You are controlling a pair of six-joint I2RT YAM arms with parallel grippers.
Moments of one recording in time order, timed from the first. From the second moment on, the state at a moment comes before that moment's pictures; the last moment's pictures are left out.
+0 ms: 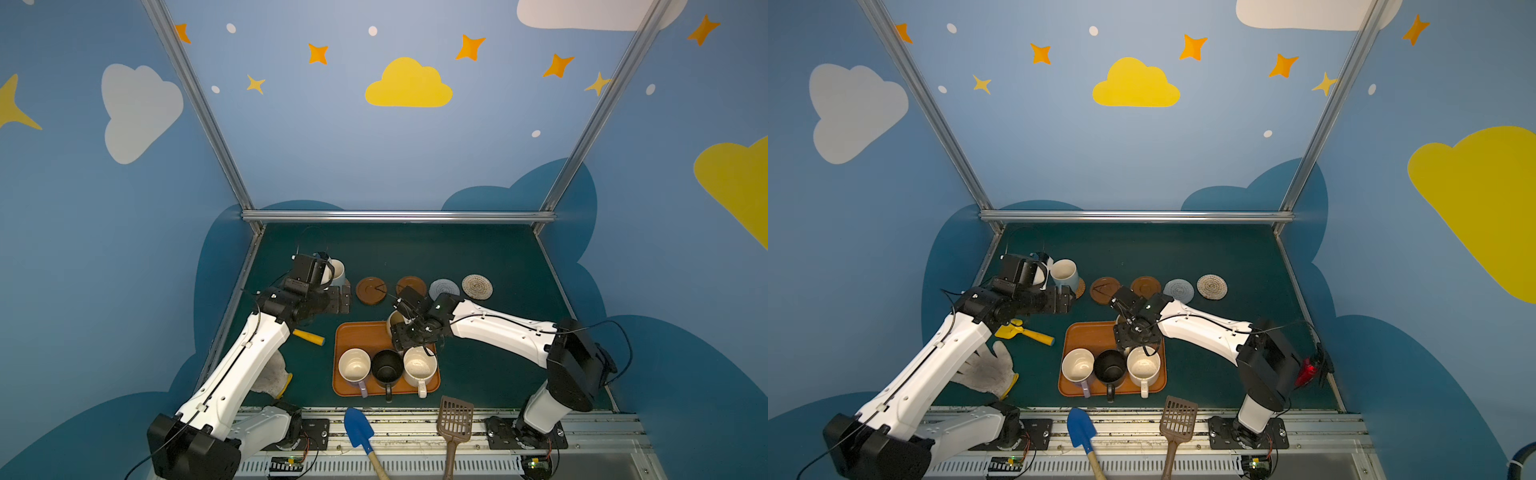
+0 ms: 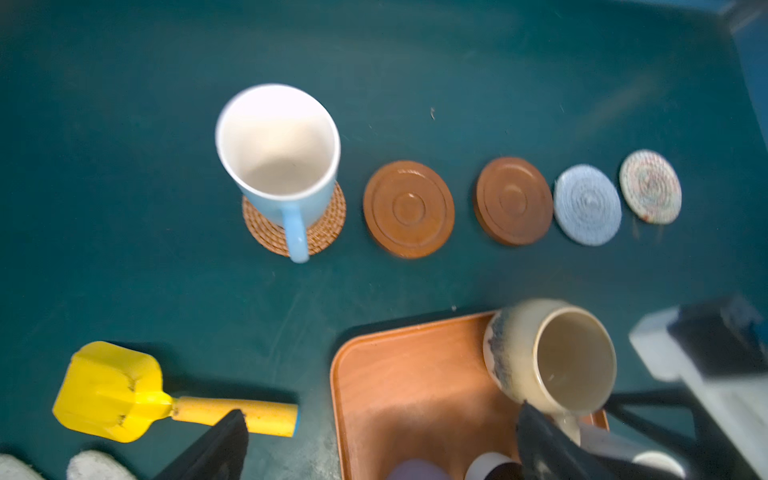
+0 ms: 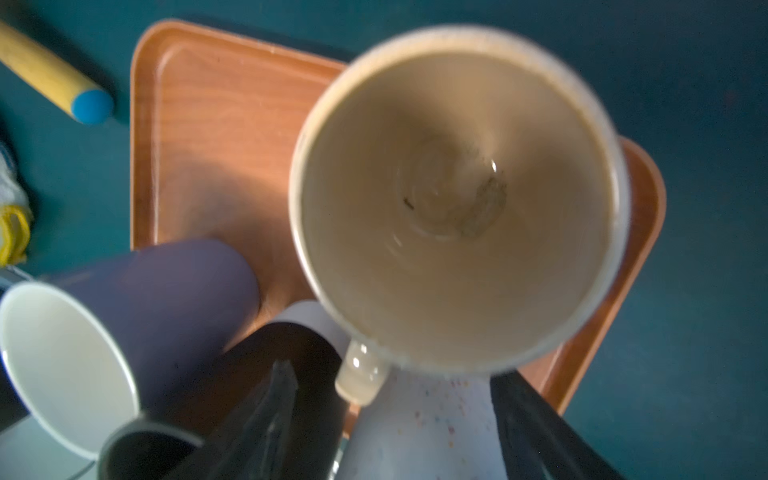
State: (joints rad) left arm -0.34 1.13 1.08 -0.86 0.02 -0.30; right arm 1.01 1.69 1.26 -0.80 -0.02 0.66
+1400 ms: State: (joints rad) left arm -0.35 1.05 0.95 -0.75 0.03 -0.35; right arm 1.02 1.74 1.29 -0.83 0.05 0.55
